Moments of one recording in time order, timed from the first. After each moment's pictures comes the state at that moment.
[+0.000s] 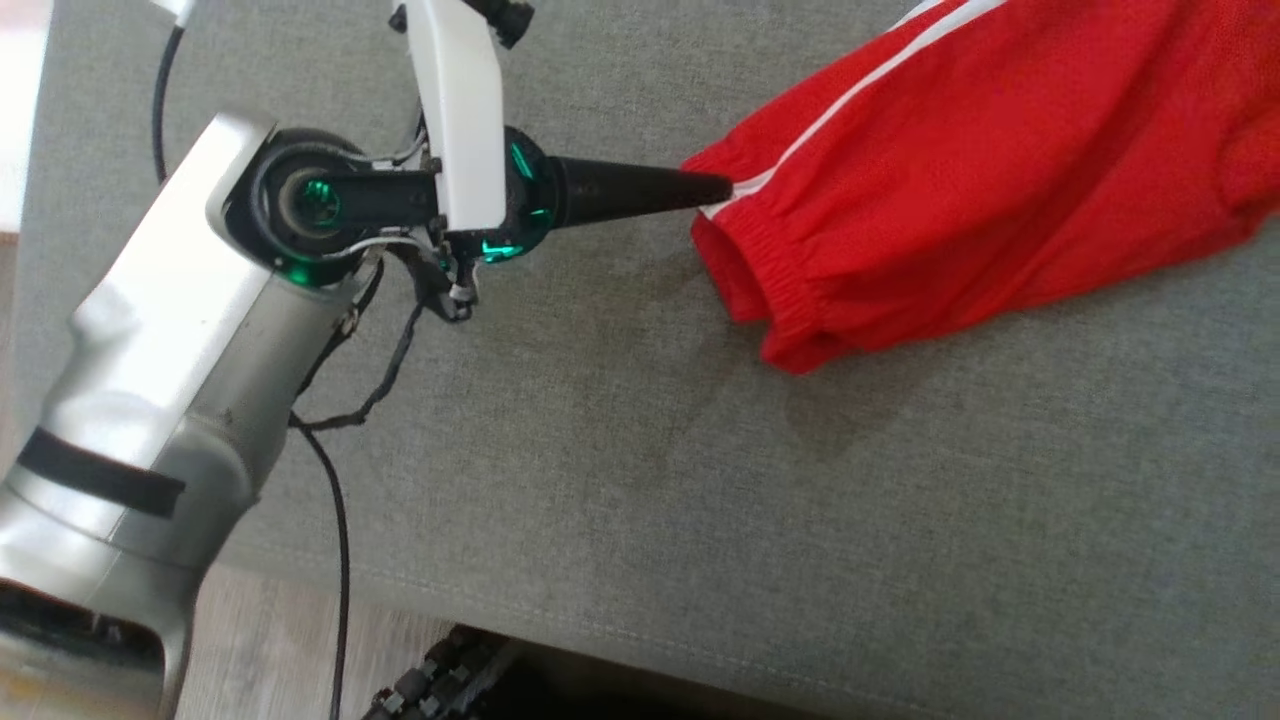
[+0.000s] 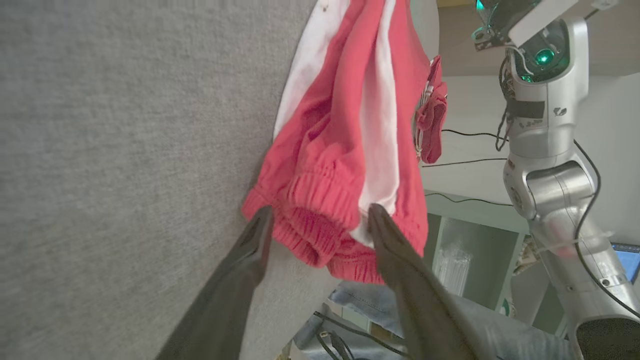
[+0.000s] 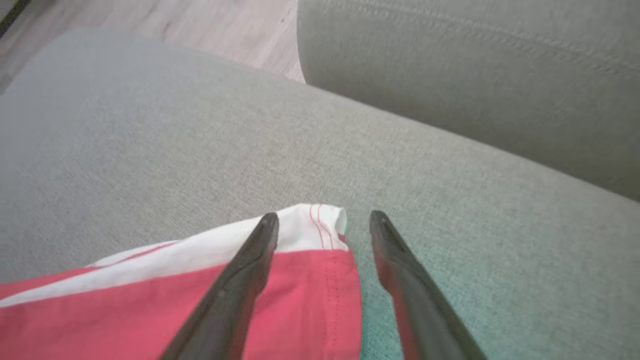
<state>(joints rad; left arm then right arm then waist) -0.99 0.27 -0.69 0.36 -1.62 -0.04 0.97 -1.47 -0.87 1.14 0.58 1.26 0.13 0.57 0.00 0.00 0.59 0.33</state>
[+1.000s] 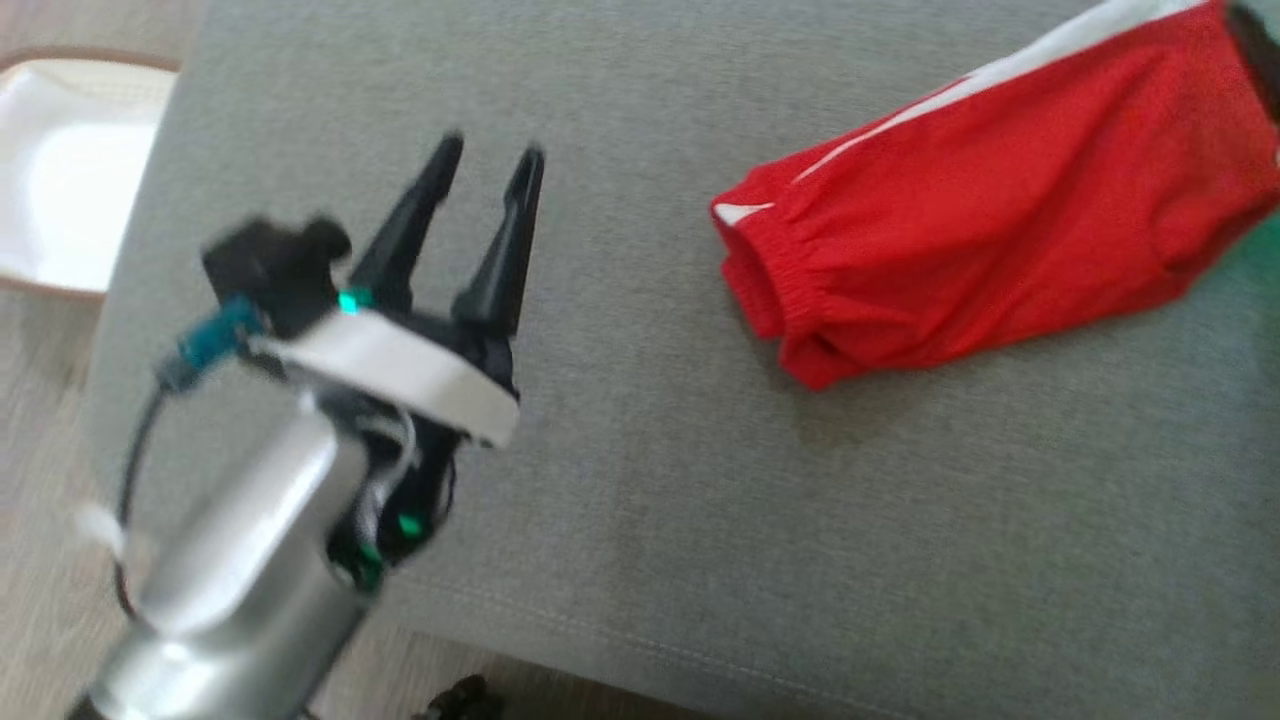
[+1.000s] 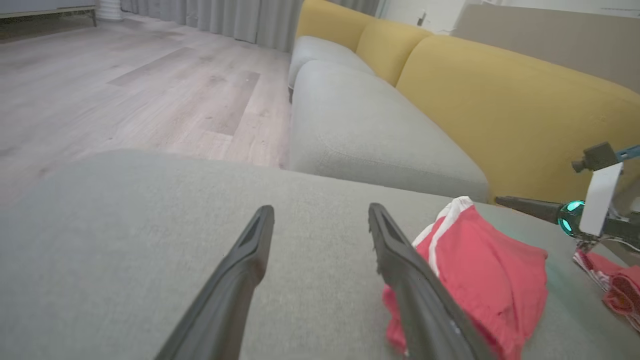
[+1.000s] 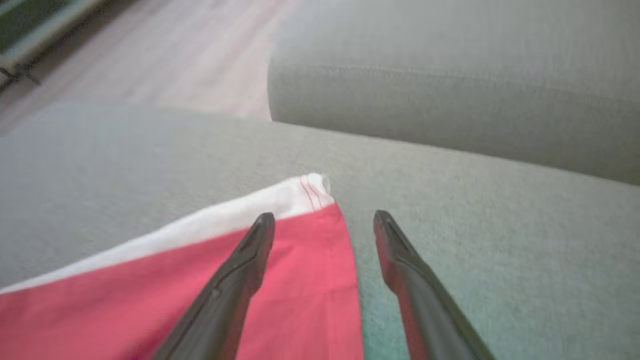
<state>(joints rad) -0.55 0.35 -0.68 0.03 -0.80 0.18 -0.19 -1.20 -0.73 1.21 0.90 1.31 0.13 0.09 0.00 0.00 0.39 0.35</state>
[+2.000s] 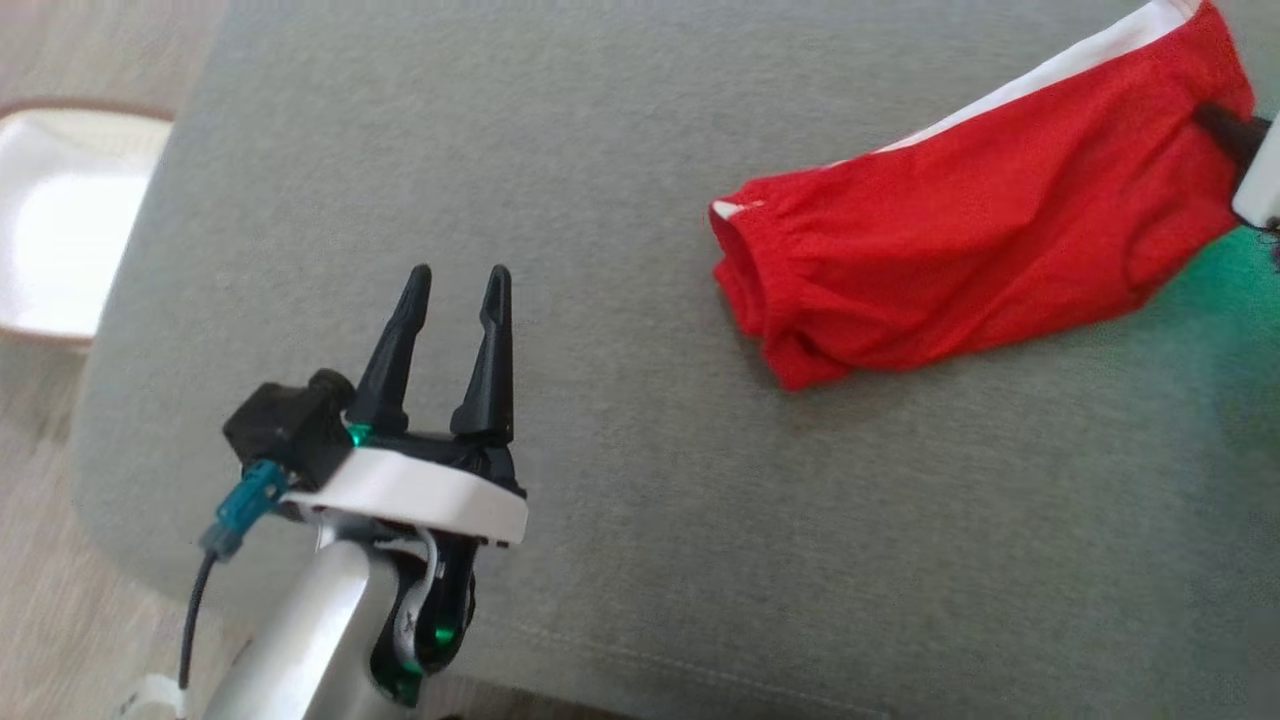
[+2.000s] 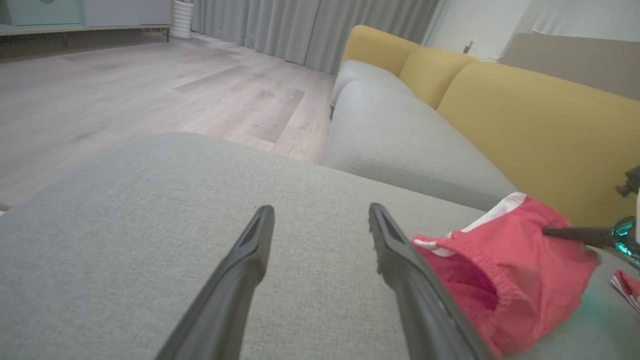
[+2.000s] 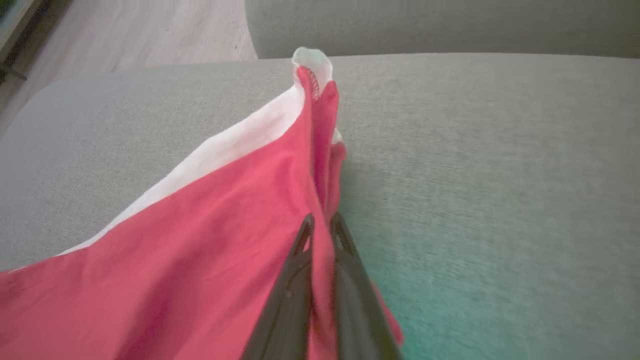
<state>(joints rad) -0.24 0.19 -0.50 0.00 -0.56 0.20 -0.25 -1.15 -0.67 1.18 0.99 1.44 0.13 0.32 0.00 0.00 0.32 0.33</state>
